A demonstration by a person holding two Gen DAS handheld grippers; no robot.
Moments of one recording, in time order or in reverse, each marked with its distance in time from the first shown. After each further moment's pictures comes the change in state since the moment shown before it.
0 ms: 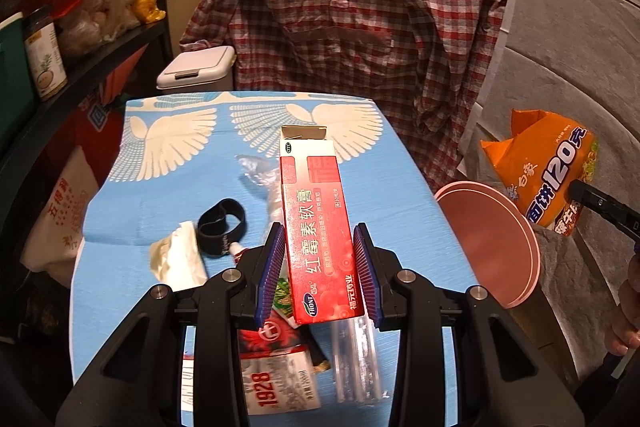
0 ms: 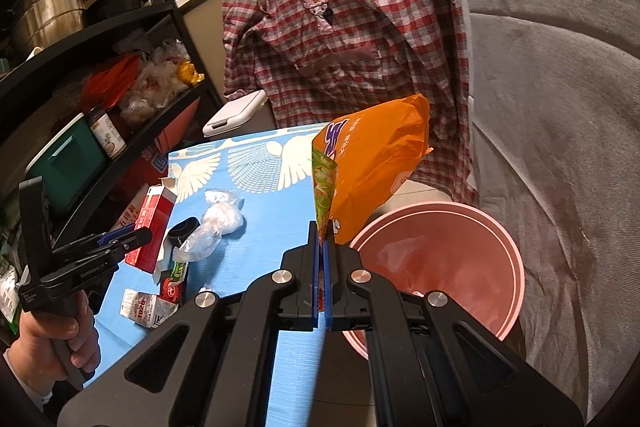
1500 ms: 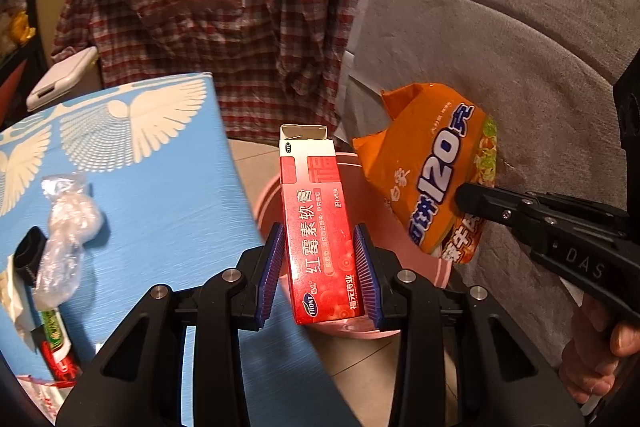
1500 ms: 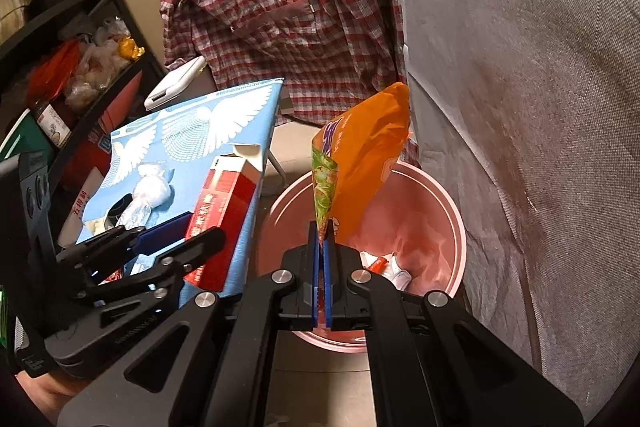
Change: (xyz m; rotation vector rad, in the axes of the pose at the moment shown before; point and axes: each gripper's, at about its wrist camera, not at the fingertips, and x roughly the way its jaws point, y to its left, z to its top) left arm 0.067 -0.170 -0.003 0.156 0.110 -0.276; right arm 0.016 -0.061 -0.005 0.064 0.164 -0.153
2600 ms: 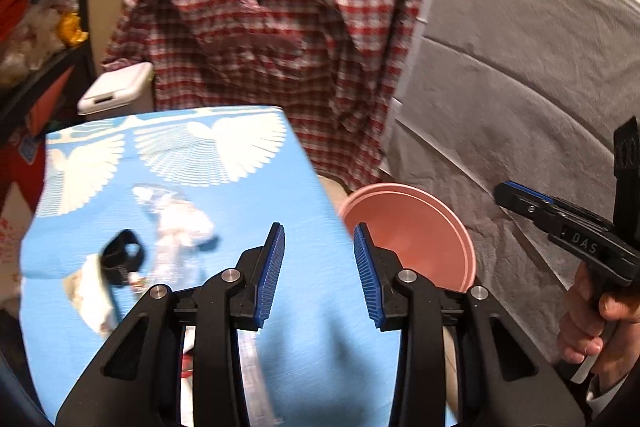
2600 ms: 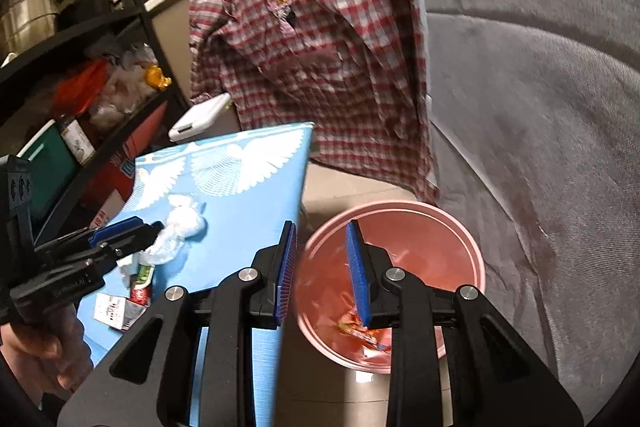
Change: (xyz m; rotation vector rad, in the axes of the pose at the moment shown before) left arm -0.093 0.085 -0.004 -0.059 -0.121 0.081; right arm -0.034 0.044 -0.001 -0.043 -0.186 0.058
